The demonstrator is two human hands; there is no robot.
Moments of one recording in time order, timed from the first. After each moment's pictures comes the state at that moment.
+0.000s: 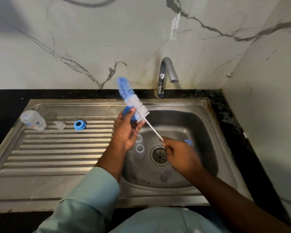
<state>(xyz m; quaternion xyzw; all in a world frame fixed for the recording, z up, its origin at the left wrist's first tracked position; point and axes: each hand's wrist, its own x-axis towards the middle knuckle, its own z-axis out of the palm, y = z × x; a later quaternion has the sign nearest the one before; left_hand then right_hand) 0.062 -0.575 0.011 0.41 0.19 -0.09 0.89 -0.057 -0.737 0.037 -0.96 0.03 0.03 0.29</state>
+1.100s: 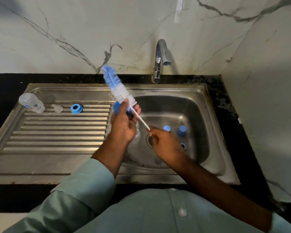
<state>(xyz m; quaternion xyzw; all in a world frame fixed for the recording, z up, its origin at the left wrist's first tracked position) 0.016 -0.608 0.030 0.35 0.29 -0.05 0.89 -0.078 -0.726 0.038 -0.94 0.00 0.04 0.35</state>
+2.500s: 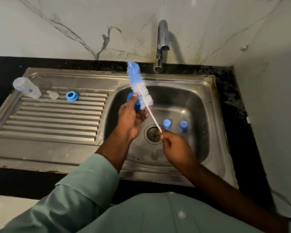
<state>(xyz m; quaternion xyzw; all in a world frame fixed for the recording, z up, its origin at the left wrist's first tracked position) 0.017 -0.649 -0.005 0.45 0.28 -0.07 0.84 -0.086 -0.789 -0.019 -0.92 0.02 0.06 0.38</state>
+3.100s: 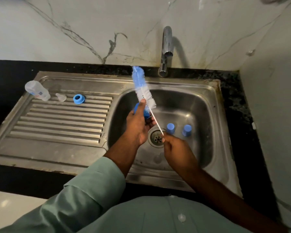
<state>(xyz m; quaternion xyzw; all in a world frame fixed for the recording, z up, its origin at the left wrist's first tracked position) 0.011 -0.664 -0.005 0.48 0.32 -0.08 0.81 -0.084 -0.788 -0.016 -0.93 0.01 0.08 0.36</state>
